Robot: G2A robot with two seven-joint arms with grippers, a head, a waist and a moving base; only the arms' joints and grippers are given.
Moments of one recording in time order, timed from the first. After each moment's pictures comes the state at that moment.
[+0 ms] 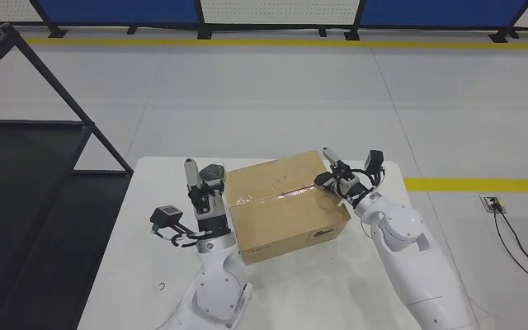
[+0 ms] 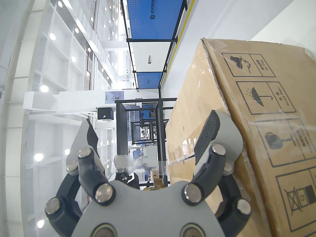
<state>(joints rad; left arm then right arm) 1.05 -1.53 -1.10 -1.66 0.07 -0.36 0.66 -0.73 -1.29 1.26 -1.20 0.32 0.01 0.46</state>
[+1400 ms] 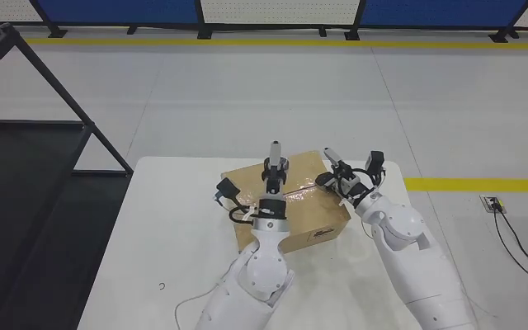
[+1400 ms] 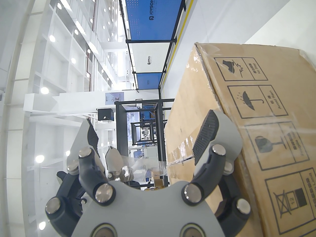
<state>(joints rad) 0.83 -1.66 -0.94 -1.36 0.10 -0.26 0.56 -0.72 -1.30 1.27 -1.17 0.33 0.00 0.48</state>
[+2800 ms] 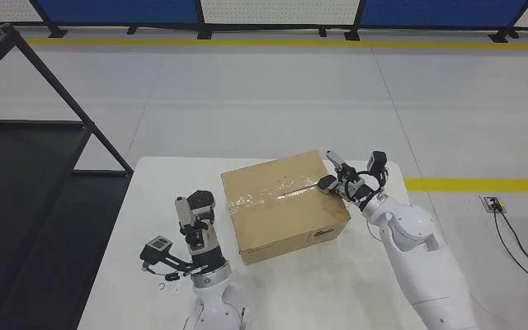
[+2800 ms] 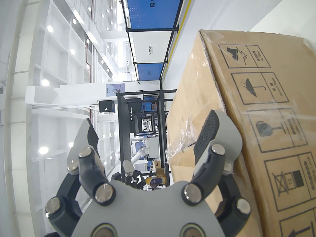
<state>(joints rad) 1.33 -1.64 -1.27 -1.72 0.34 -0.54 0.64 -0.74 -1.28 1.32 -1.20 0.32 0.03 0.59</state>
